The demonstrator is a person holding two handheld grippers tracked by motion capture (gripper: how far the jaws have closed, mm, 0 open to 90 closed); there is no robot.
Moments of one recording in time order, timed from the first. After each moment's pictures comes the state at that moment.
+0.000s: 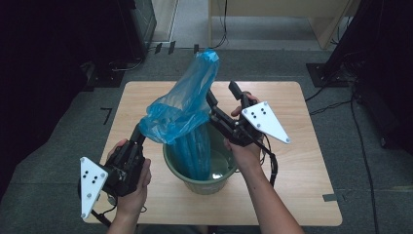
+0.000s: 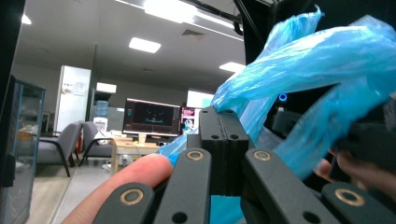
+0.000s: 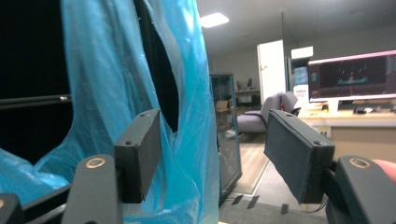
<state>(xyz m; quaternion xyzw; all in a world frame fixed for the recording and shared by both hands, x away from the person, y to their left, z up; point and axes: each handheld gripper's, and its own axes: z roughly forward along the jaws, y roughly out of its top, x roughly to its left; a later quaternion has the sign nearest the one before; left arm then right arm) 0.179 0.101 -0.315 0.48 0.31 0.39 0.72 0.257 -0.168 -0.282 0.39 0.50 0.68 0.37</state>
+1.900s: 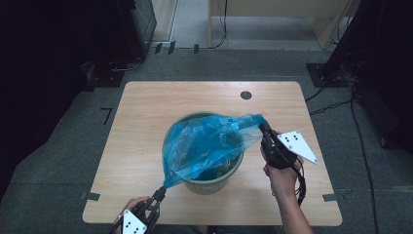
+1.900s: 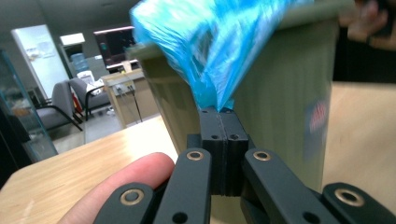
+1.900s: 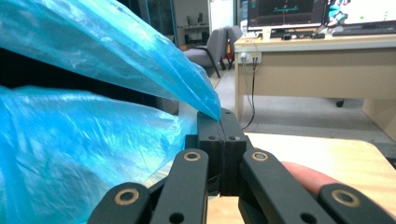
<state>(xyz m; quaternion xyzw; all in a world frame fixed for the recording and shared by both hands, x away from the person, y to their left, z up) 0.119 0.113 -0.474 0.68 0.24 0.40 0.56 0.237 -0.262 -0.380 0.50 0.55 0.55 0.38</state>
